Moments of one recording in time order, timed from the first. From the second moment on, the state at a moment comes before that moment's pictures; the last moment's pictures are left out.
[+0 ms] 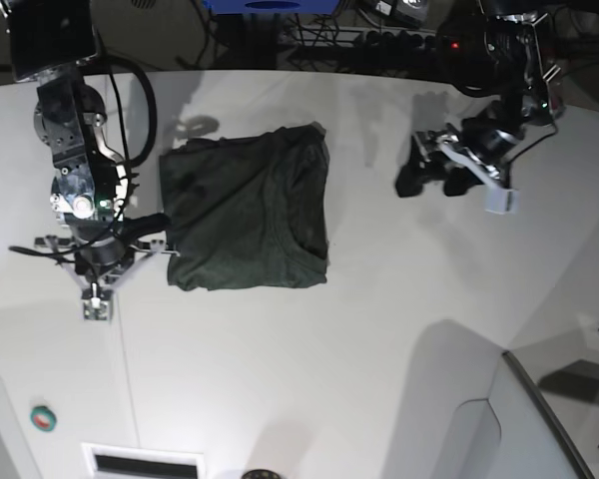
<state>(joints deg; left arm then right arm) 12.2 -10.2 -21.6 74.0 -35.5 -40.7 36.1 -0.4 10.9 -11.0 91.0 1.8 -17.7 -44.1</state>
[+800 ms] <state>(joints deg) 0.0 -2.8 -2.1 53.4 -37.8 -42.7 24.9 -2.4 13.7 -11.4 90.9 1.4 -17.7 -43.6</state>
